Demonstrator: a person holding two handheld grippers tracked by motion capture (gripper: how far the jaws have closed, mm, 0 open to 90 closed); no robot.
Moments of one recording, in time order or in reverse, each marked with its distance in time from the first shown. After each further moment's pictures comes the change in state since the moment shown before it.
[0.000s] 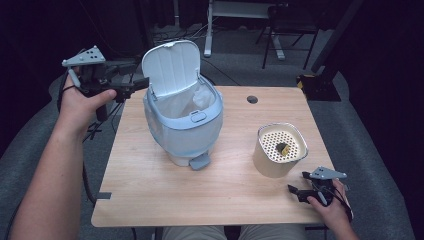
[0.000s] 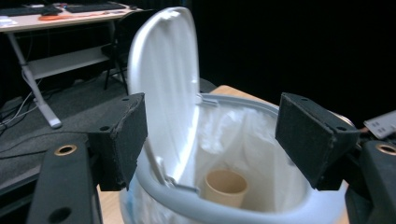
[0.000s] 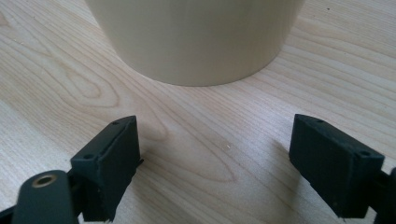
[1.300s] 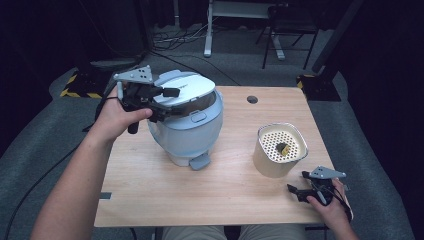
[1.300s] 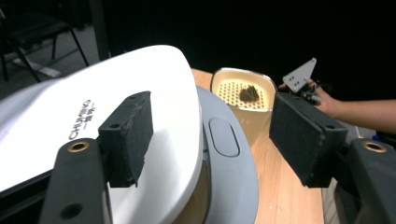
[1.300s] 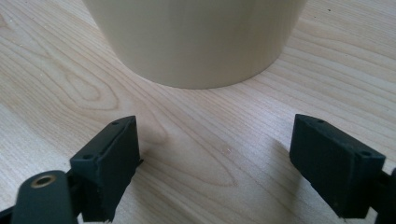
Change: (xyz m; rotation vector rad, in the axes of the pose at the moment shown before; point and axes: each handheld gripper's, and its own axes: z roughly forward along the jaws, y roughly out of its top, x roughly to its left) left arm -0.059 -0.015 0.061 0.162 -0.325 0.088; right arm 0.000 0.001 0.001 0.001 0.000 0.002
